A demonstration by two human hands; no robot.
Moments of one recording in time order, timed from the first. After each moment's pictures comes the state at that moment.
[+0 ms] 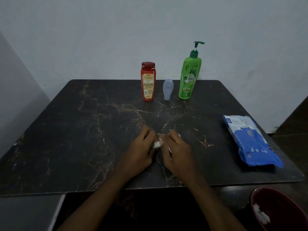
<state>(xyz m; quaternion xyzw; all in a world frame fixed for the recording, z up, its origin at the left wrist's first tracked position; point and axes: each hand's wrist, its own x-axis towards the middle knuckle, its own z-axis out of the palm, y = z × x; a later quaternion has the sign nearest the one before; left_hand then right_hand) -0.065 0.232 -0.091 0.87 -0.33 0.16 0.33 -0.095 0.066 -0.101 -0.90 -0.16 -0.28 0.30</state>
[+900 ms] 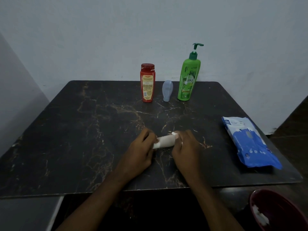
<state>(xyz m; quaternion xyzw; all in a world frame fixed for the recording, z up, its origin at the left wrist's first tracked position) -0.068 0.233 -0.088 0.88 -0.33 0.17 0.31 -0.085 0.056 -0.102 -0.89 0.04 -0.28 0.36</state>
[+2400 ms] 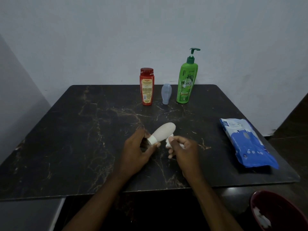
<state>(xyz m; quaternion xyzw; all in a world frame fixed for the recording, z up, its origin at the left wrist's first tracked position) -0.065 0.234 -0.089 0.85 -0.21 0.21 0.44 -0.095 0.062 -0.084 -0.70 0.09 -0.13 0.70</state>
